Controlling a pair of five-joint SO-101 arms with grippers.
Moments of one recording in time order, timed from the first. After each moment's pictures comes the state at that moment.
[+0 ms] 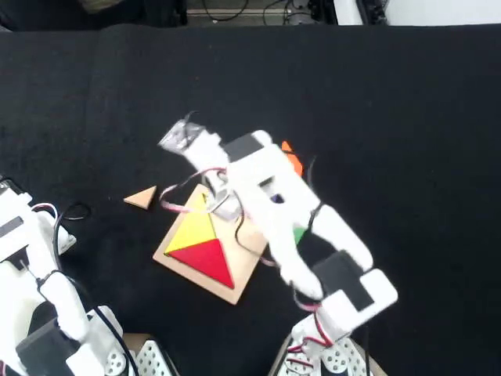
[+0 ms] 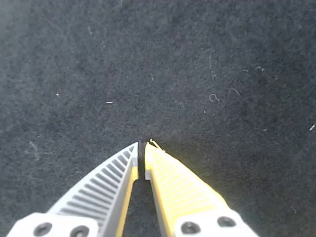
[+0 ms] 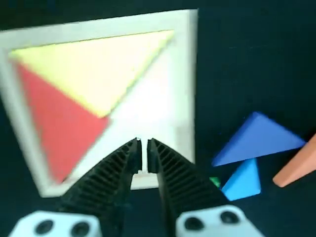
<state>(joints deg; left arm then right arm) -42.5 -21.3 58.1 46.2 8.3 -30.2 7.3 14.1 73.2 24.9</state>
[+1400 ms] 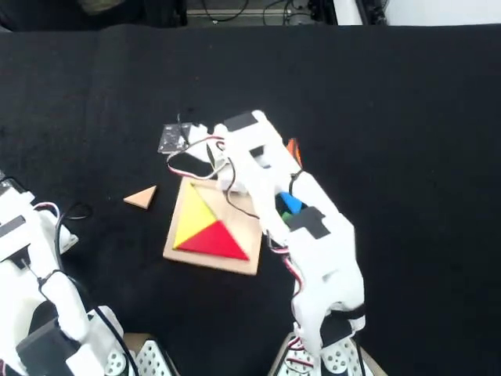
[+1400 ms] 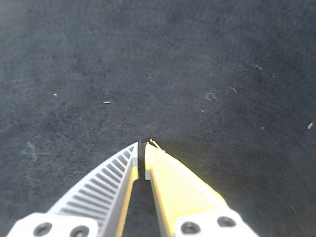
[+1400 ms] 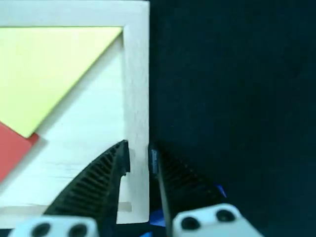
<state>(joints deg) -41.8 -21.3 58.1 46.2 8.3 -25.5 34.8 -11.6 69.3 58.0</state>
